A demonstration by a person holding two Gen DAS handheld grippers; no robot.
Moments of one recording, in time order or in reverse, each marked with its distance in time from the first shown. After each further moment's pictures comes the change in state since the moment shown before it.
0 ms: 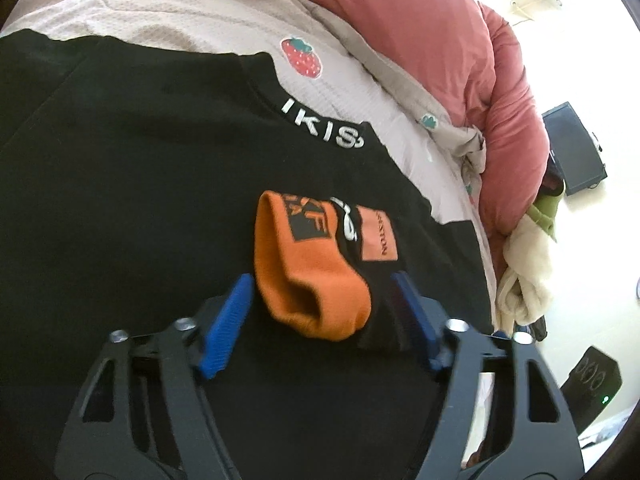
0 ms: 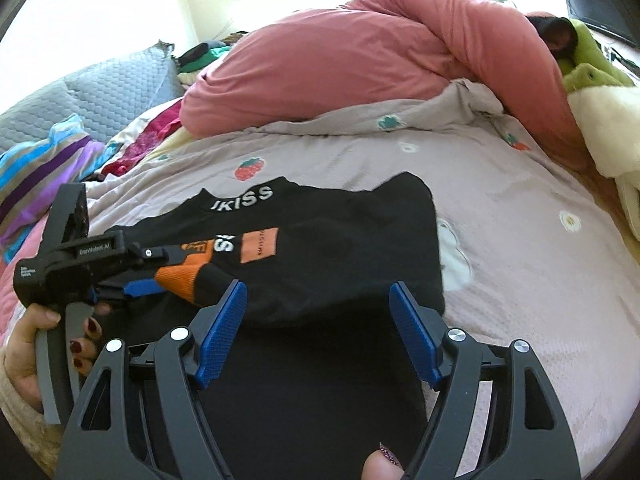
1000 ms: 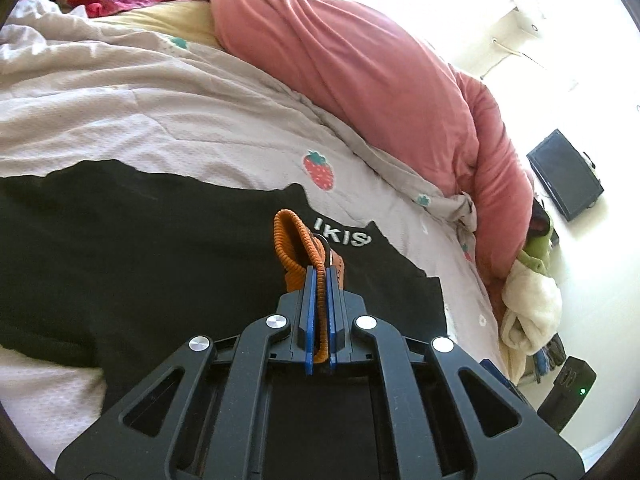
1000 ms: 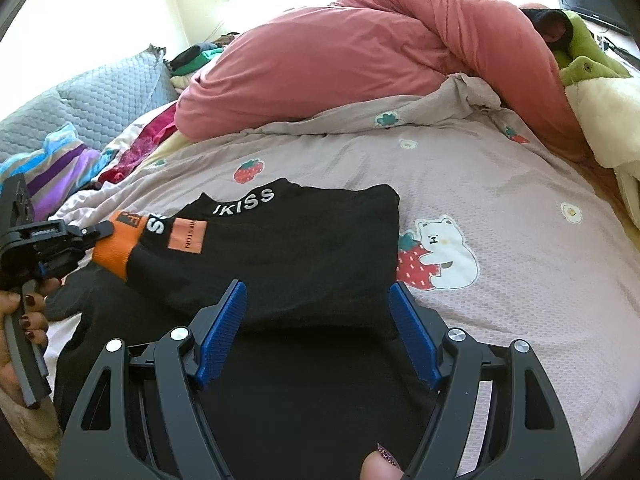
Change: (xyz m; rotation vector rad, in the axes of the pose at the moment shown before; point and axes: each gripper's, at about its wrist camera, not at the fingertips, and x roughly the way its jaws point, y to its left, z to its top) left arm -0.101 0.014 0.022 0.068 -0.252 0.046; right arm 0.004 0.013 0.008 0.017 0.009 0.003
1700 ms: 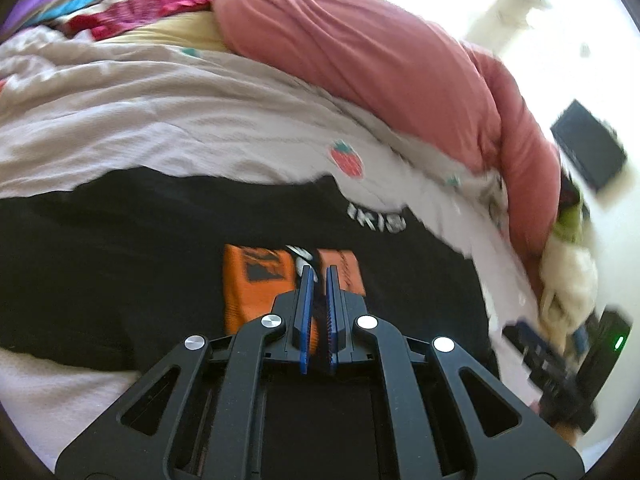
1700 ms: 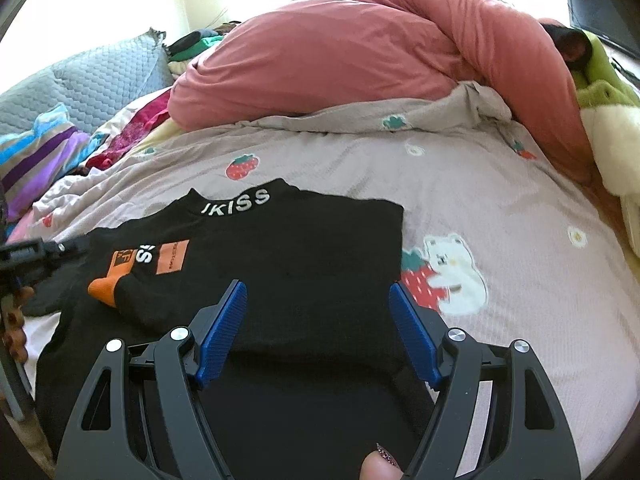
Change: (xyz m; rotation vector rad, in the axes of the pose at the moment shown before) left arm 0.012 -0.007 -0.012 0.126 0.036 0.124; right arm 0.030 0.014 0.020 -0.077 0.017 -0.062
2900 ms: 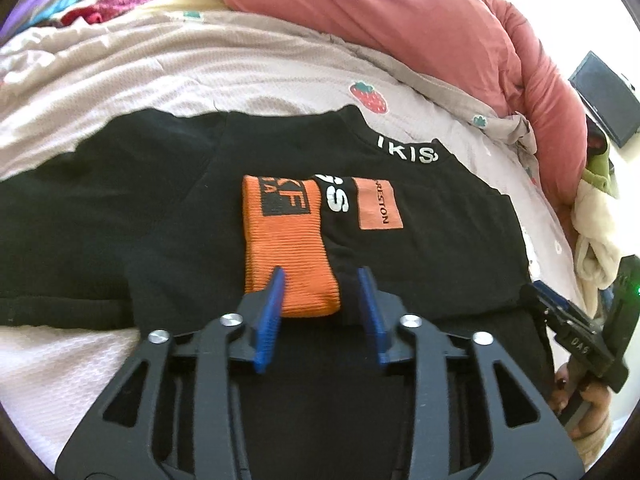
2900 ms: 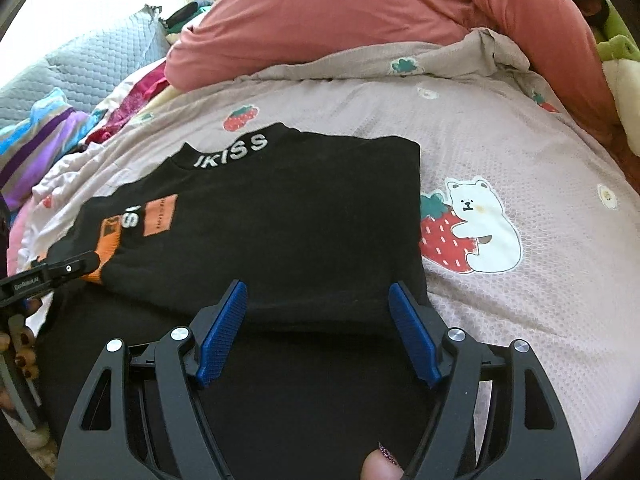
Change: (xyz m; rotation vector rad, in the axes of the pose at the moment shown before) left arm 0.011 0.010 -0.032 0.064 0.110 0.111; right arm 0.024 -0.010 -0.025 0.049 0.133 0.068
